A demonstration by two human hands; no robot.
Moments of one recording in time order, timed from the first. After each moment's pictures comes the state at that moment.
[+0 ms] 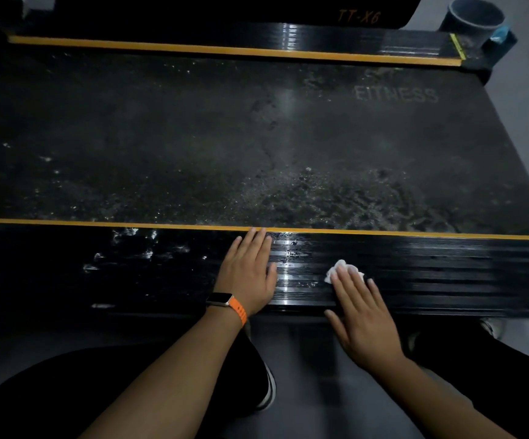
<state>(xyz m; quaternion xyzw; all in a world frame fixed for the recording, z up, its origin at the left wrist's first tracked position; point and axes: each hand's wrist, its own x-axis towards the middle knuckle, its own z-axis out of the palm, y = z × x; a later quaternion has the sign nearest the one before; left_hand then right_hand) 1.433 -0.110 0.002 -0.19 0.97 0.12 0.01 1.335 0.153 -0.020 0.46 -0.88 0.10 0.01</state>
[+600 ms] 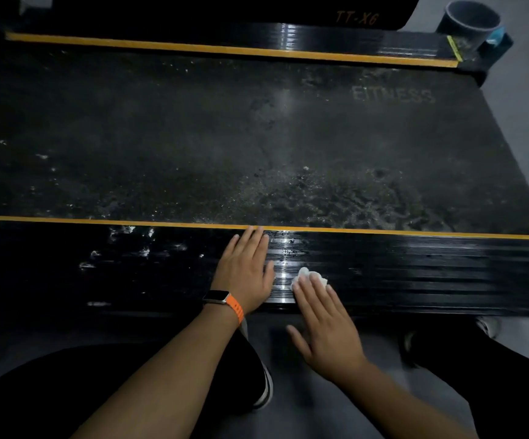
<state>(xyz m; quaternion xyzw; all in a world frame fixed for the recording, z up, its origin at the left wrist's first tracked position) 1.433 -0.109 0.002 -0.19 0.97 0.12 -0.01 1.378 0.122 -0.028 0.52 -0.84 0.12 0.01</state>
